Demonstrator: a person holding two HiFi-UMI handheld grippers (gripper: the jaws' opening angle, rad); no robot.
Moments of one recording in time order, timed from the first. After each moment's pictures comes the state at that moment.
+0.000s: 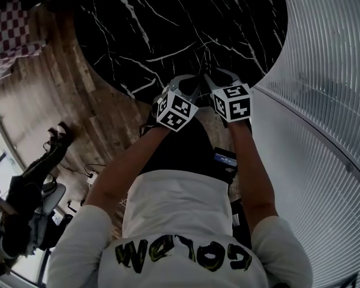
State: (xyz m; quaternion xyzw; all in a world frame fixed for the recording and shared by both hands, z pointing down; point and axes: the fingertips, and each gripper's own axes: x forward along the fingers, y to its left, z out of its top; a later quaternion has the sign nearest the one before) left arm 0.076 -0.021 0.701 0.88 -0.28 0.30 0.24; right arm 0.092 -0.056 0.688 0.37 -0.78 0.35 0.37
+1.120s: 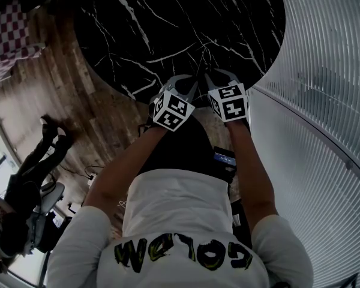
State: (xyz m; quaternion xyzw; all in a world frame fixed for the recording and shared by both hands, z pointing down) left arm 0.063 -0.026 0.695 0.88 -0.28 0.30 0.24; right arm 0.093 -0.056 0.691 0.38 -0.77 0.31 0.41
